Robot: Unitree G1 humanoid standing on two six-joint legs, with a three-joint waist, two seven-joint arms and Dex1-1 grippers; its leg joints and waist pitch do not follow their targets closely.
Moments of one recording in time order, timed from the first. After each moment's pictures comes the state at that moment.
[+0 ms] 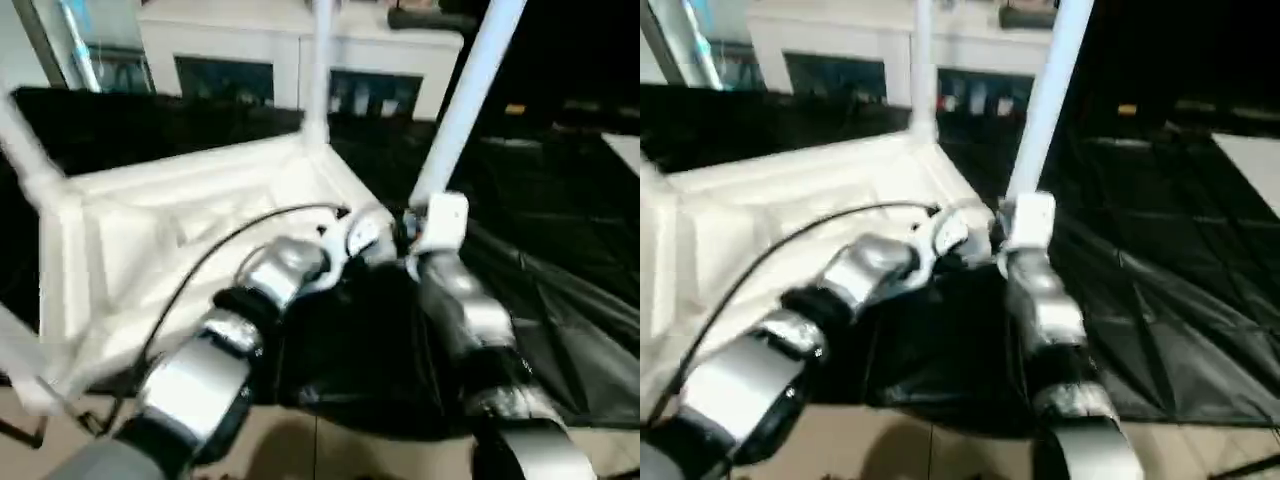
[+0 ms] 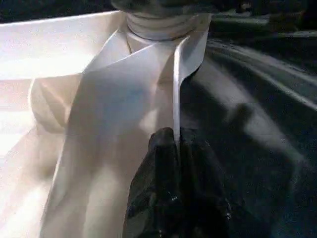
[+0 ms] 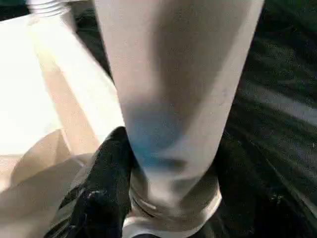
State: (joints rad) left arm -0.99 -0.02 -0.28 1.17 0.17 0.12 -0.56; right arm -0.64 0.02 -0.11 0.64 0.15 0.26 -0.14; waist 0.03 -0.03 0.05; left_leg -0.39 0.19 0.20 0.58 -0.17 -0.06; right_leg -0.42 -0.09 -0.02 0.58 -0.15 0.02
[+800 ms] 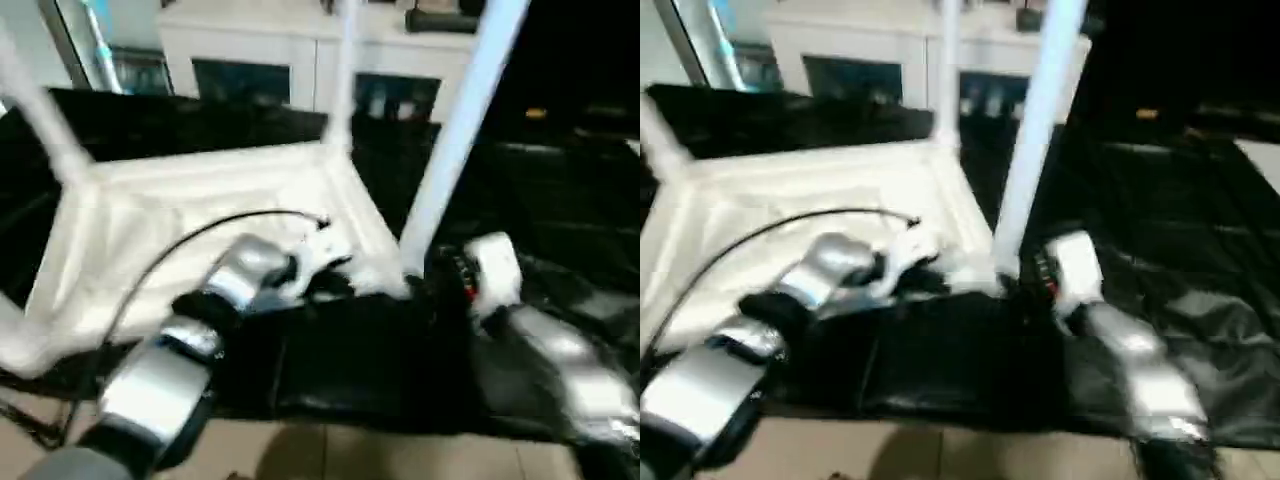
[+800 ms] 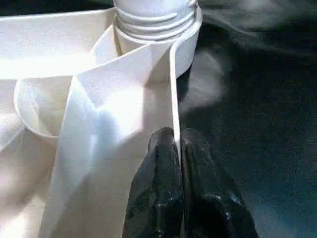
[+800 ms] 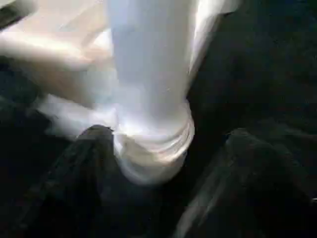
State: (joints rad) left arm -0.87 0.18 -0.33 1.07 0.15 -0.08 -1.14; right arm -0.13 -0.48 0.04 0.02 0.30 0.39 0.63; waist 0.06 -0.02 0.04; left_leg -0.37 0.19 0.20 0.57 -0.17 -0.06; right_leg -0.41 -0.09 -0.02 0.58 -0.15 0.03
